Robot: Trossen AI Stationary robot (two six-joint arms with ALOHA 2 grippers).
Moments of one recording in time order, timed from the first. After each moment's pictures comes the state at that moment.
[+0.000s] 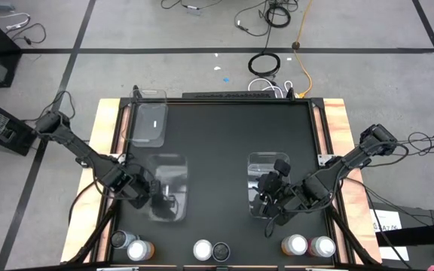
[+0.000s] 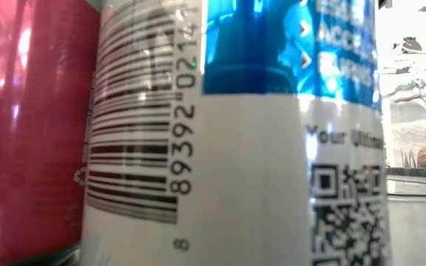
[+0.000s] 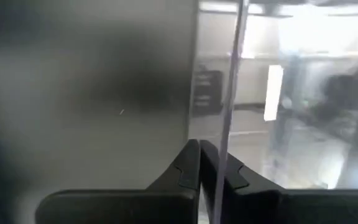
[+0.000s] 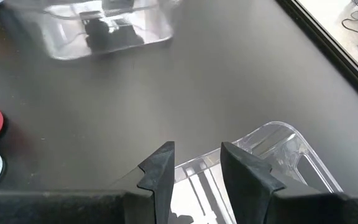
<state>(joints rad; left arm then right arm) -0.63 1.09 0.60 -0.86 -0.14 -2.22 0.59 1.49 1.28 -0.92 0.71 0.84</state>
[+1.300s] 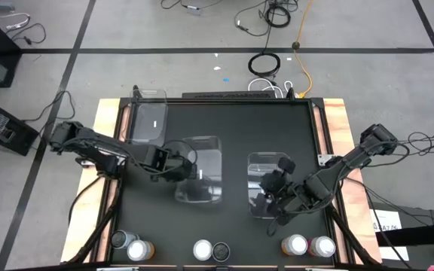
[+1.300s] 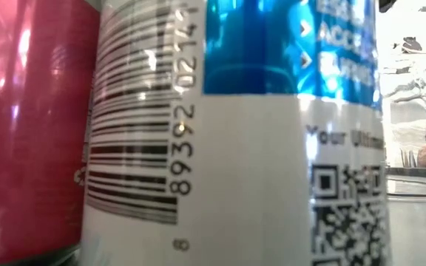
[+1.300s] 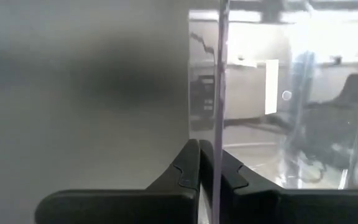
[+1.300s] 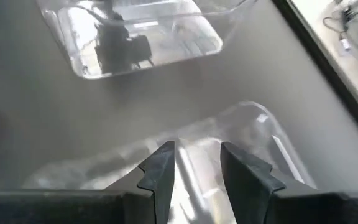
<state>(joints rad) -0.17 1.47 1.00 -0.77 -0.07 -1.74 0.61 1.47 1.27 -1.08 0.71 0.84</state>
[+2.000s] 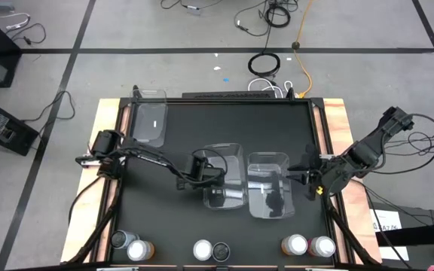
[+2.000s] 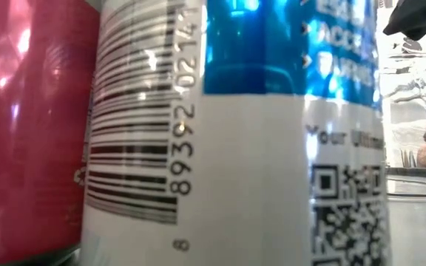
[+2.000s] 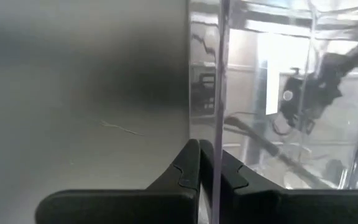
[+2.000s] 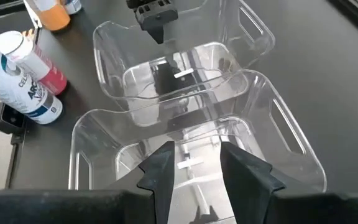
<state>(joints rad) -0.16 1.91 1.40 -0.85 -0.04 -1.80 0.68 0.81 0.87 -0.92 0.57 0.78</state>
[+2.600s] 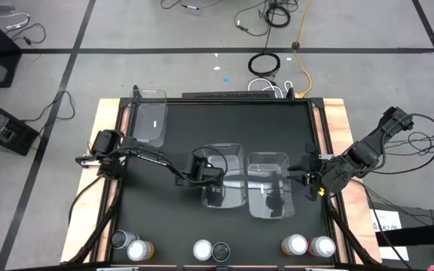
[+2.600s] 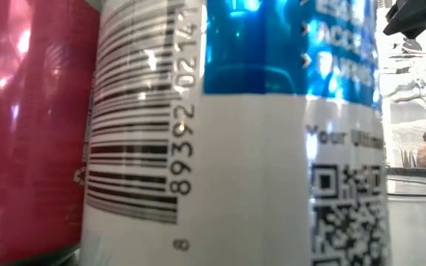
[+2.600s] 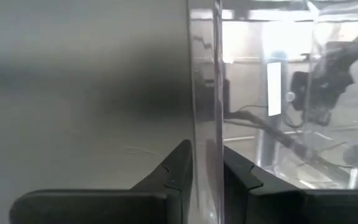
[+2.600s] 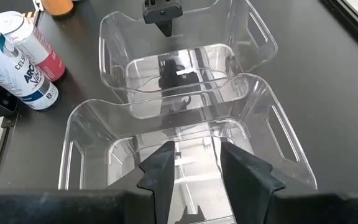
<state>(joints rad) -0.16 1.91 1.40 -0.90 -0.08 -1.69 0.68 0.81 0.87 -0.92 0.57 0.70</state>
